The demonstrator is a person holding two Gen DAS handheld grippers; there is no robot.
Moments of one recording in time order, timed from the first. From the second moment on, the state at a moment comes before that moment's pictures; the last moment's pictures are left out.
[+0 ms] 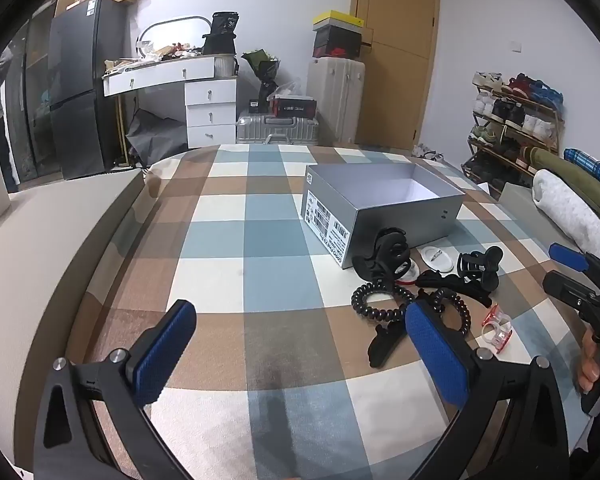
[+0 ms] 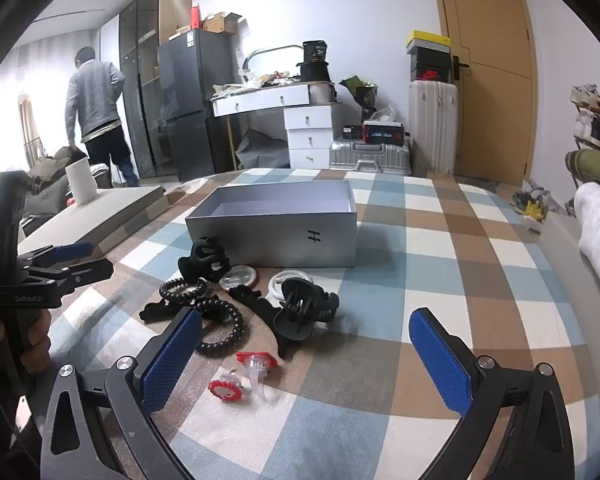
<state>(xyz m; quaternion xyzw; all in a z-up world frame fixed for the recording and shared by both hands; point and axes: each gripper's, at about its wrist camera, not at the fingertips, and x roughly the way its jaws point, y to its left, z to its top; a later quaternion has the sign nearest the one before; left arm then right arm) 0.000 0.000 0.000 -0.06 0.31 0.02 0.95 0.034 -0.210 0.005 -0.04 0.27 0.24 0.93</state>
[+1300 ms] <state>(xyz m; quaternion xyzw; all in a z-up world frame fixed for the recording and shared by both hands) 0.001 0.001 0.000 -0.06 0.31 0.02 0.95 0.037 -0.211 0.003 -0.04 0.28 0.24 0.93</state>
